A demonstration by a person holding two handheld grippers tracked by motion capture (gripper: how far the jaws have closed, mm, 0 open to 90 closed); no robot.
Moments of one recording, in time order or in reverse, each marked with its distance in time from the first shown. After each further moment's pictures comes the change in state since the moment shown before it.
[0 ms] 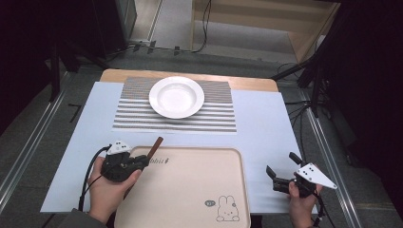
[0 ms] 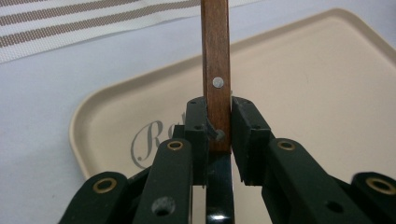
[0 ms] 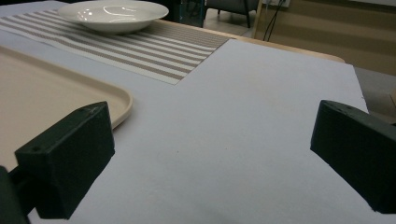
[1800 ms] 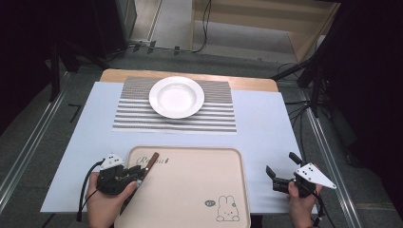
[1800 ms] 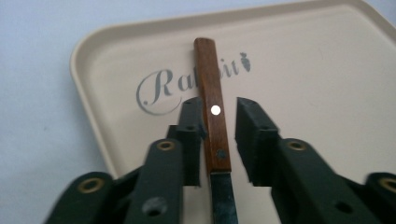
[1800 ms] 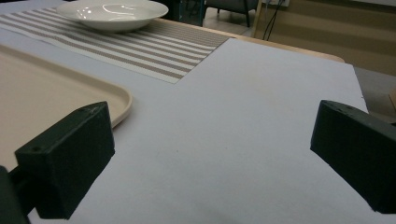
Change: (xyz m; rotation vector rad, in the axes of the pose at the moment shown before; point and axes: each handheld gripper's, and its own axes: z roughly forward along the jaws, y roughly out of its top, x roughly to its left) left arm 0.004 -0.037 0.002 -0.044 -0.022 -0.035; right arm 0.001 0.000 0.001 0.004 -0.004 -0.004
